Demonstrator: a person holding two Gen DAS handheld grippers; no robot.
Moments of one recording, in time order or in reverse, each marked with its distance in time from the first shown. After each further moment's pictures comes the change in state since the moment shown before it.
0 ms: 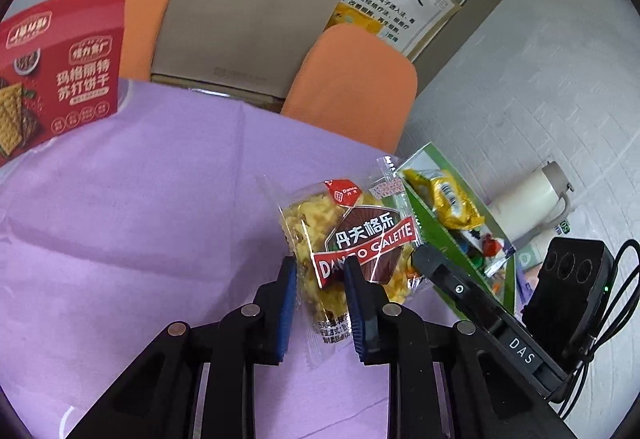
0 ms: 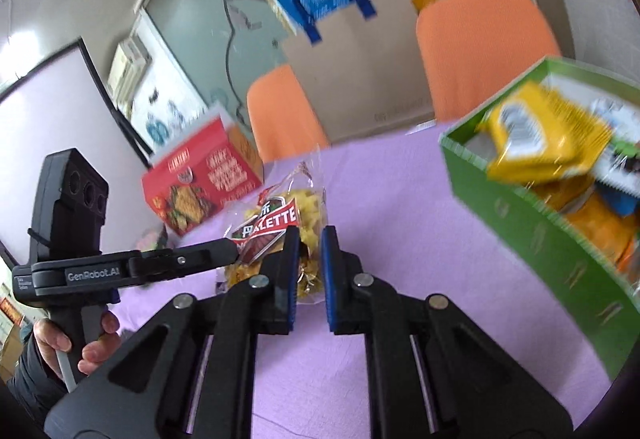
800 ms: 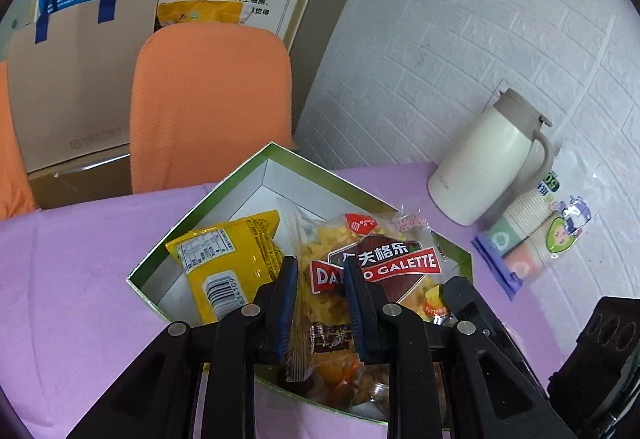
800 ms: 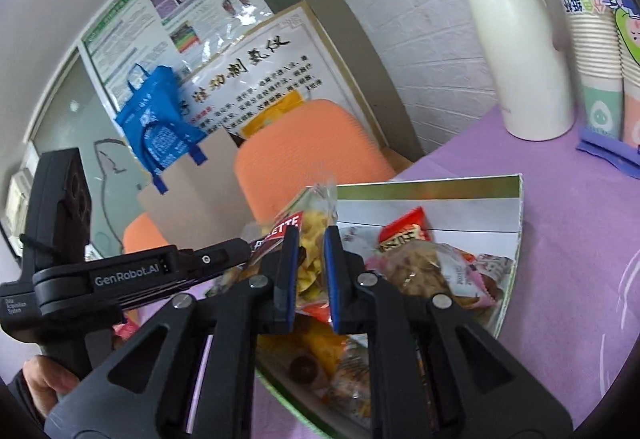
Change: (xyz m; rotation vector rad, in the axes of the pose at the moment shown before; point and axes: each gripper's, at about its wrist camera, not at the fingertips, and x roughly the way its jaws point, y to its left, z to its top) left arm 0.144 -0.201 0.043 0.331 0.077 -0.076; right arm -0.111 -0.112 0.028 0.228 -0.390 -0.483
